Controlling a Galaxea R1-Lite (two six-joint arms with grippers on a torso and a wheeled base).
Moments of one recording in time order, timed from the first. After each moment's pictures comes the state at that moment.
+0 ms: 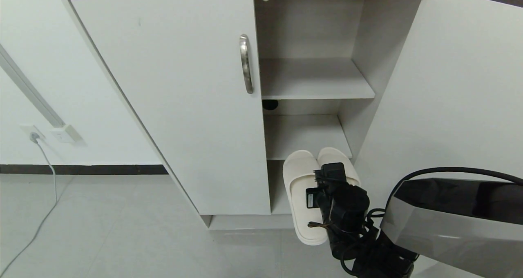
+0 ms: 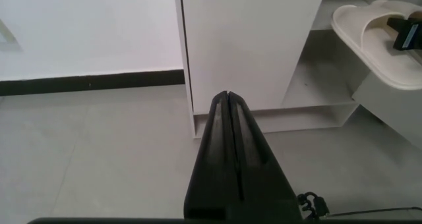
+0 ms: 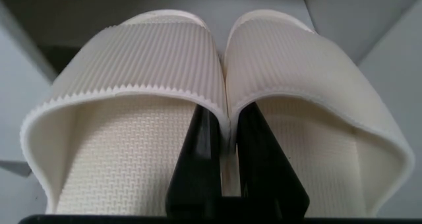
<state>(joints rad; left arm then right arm) -0.01 0.00 0.00 0.00 -0.03 0.02 0.78 2.33 -0.82 -1.56 -0.73 -0.05</state>
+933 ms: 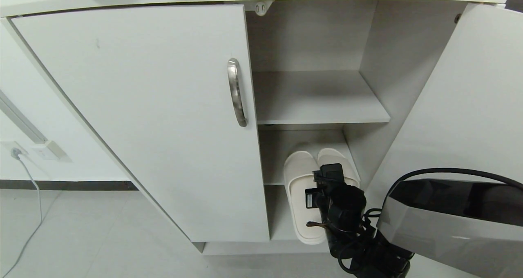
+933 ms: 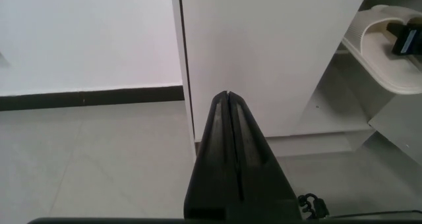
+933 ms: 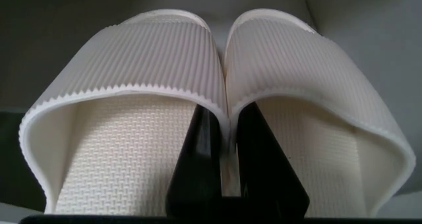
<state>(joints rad) -0.01 0.00 0.00 0.00 -0.02 0.02 0.77 2.35 -0.85 -1.54 -0.73 -0.05</state>
